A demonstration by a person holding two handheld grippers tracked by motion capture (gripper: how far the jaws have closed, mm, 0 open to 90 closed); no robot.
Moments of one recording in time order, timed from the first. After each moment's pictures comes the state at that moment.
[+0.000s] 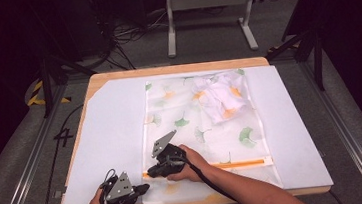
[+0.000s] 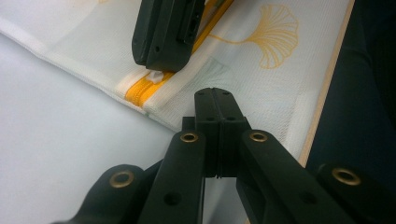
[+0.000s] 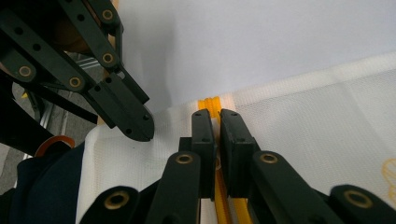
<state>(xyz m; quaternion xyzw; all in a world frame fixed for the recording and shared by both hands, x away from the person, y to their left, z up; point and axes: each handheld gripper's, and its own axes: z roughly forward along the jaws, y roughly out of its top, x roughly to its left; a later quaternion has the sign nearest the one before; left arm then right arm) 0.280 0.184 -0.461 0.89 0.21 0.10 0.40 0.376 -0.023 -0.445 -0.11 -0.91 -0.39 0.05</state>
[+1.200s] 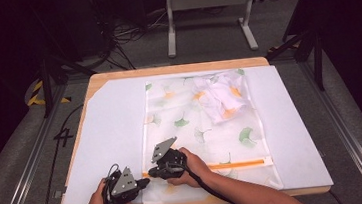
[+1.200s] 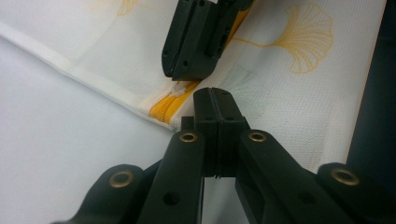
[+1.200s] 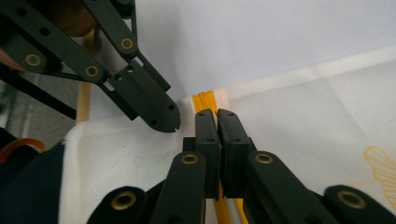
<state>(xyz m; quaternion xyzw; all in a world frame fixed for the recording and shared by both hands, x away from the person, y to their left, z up) 0.292 0.177 -0.458 0.90 0.20 0.13 0.37 0.360 -0.021 -0.445 -0.12 -0.92 -0.38 -0.02</state>
